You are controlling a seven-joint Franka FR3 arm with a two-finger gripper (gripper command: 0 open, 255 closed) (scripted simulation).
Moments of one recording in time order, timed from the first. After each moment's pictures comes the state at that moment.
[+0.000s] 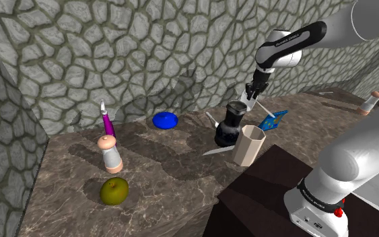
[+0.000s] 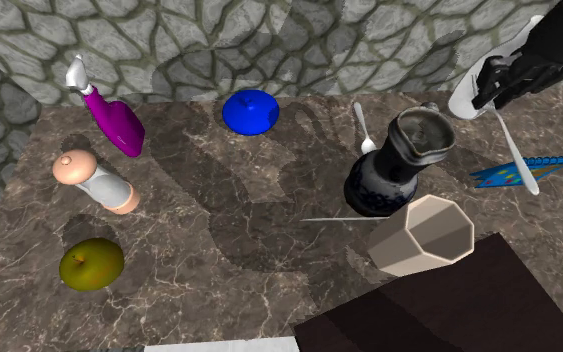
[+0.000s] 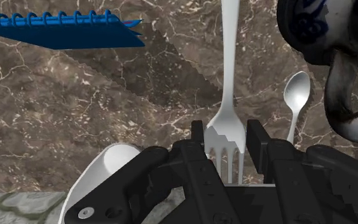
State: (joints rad) arm -0.31 -0.10 -0.13 -2.35 0.02 2.31 -0.12
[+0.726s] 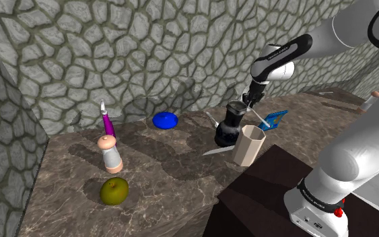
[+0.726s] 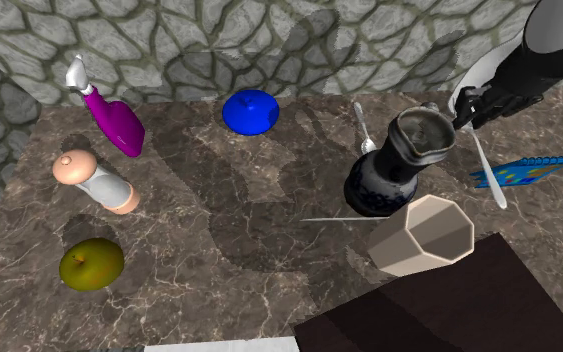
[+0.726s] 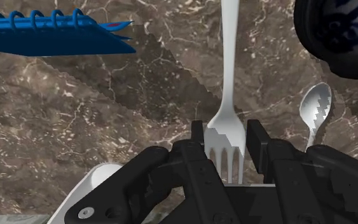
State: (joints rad) arm -0.31 0.00 -0.13 -2.40 0.04 2.46 -0.14
